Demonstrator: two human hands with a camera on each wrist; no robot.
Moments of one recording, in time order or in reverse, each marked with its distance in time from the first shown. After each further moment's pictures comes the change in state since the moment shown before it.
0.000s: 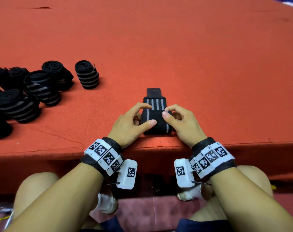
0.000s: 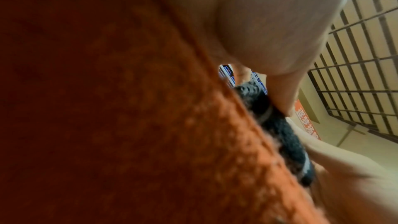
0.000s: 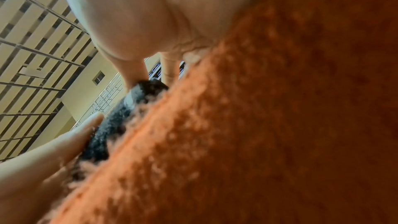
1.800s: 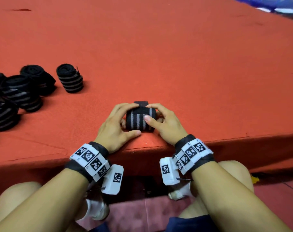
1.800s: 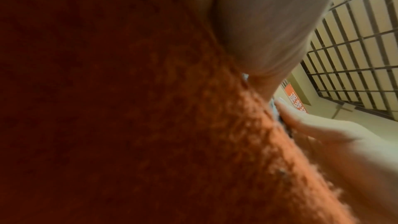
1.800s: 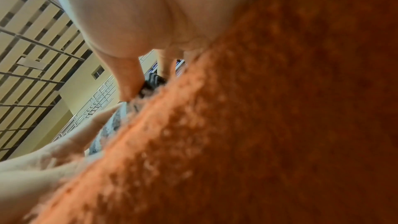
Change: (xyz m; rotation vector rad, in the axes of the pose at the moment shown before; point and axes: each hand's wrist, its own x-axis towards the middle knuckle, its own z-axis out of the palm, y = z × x) left_hand -0.002 -0.005 0.006 0.106 0.049 0.156; right_hand 0.001 -0.001 0.001 -0.076 -0.004 -0.022
